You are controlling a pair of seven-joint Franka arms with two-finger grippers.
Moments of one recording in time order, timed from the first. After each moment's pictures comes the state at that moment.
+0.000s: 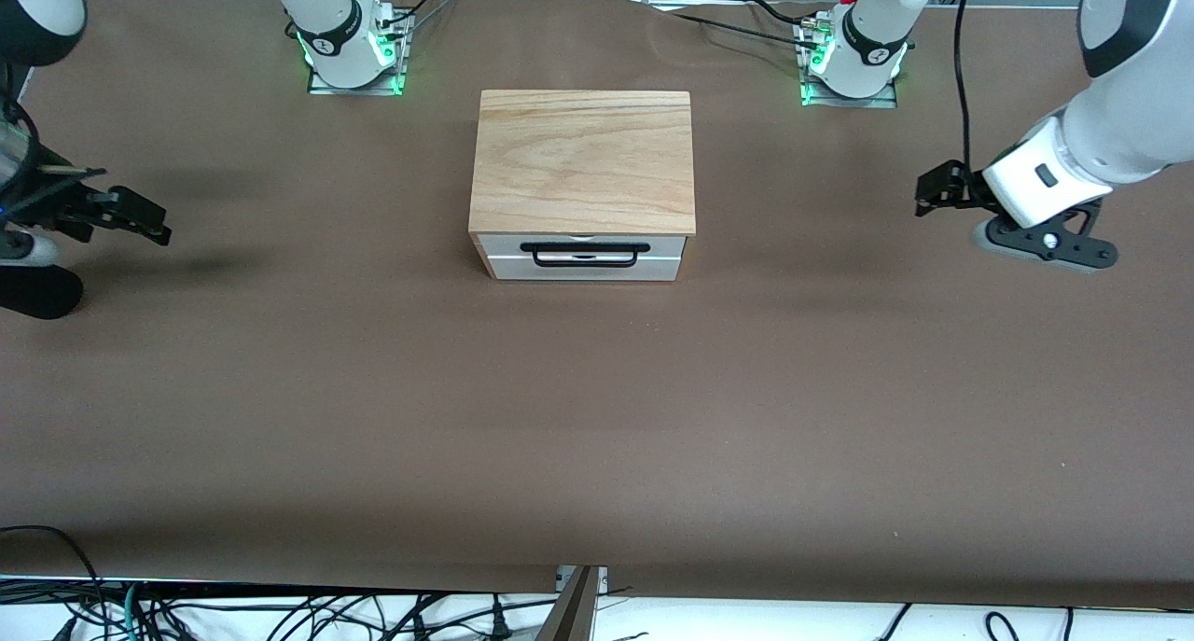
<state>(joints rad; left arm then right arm) -0.08 0.09 -0.08 -1.63 -0.08 1.55 0.08 0.01 0.08 -0.03 -1.67 -0.02 1.73 -0.01</state>
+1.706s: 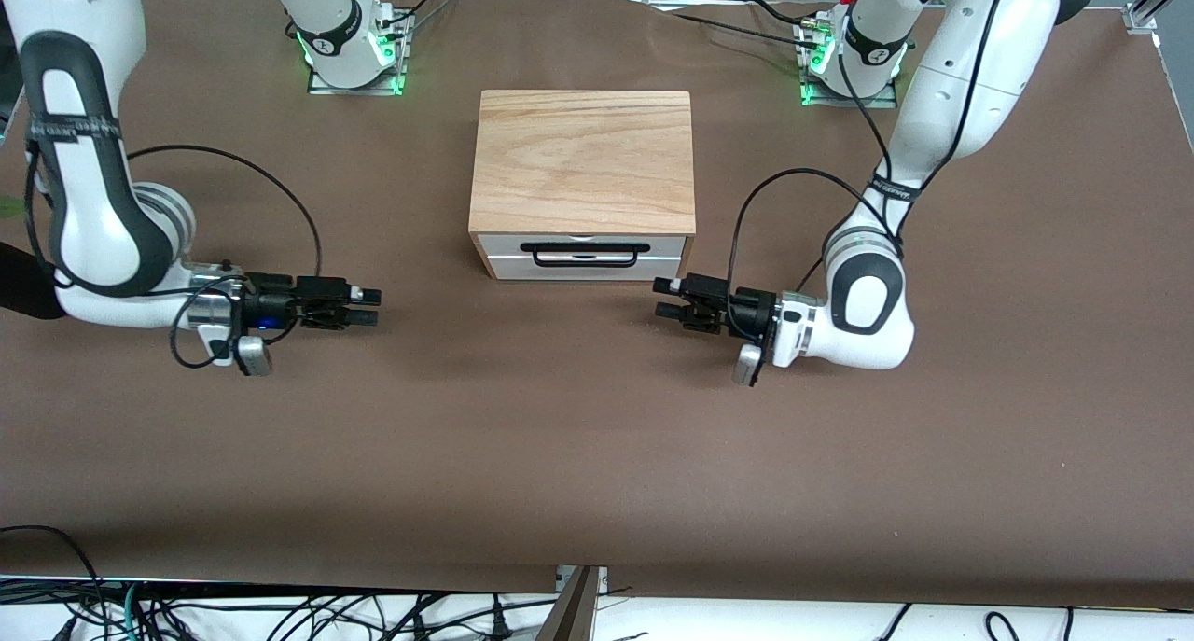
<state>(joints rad) -0.17 0.77 -0.13 -1.63 -1.46 1.74 0.88 -0.01 0.51 -0.01 -1.83 1.28 1.76 -0.80</state>
